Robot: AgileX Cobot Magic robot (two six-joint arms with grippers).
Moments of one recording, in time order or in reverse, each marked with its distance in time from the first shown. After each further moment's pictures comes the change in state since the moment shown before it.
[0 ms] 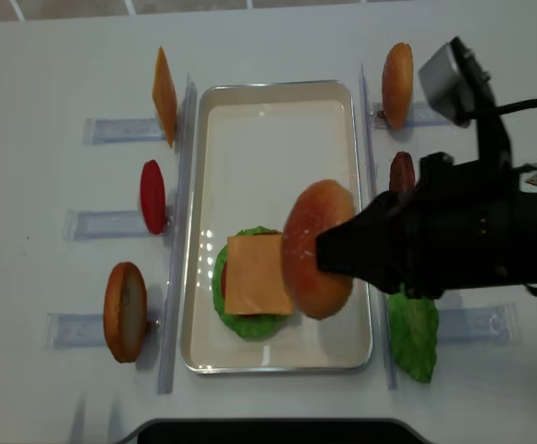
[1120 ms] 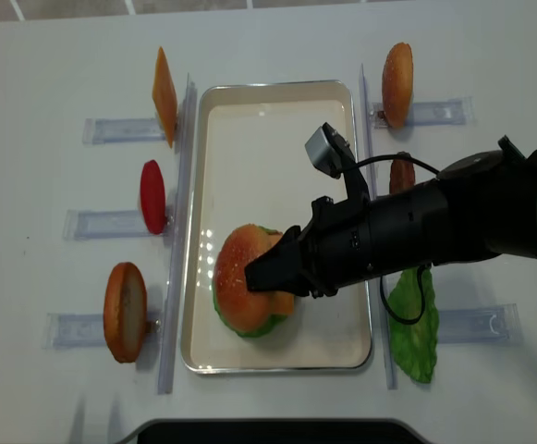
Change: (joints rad) left arm 0.000 0.000 0.000 0.000 0.000 0.000; right arm -0.031 0.604 0.033 0.716 0.154 -0.975
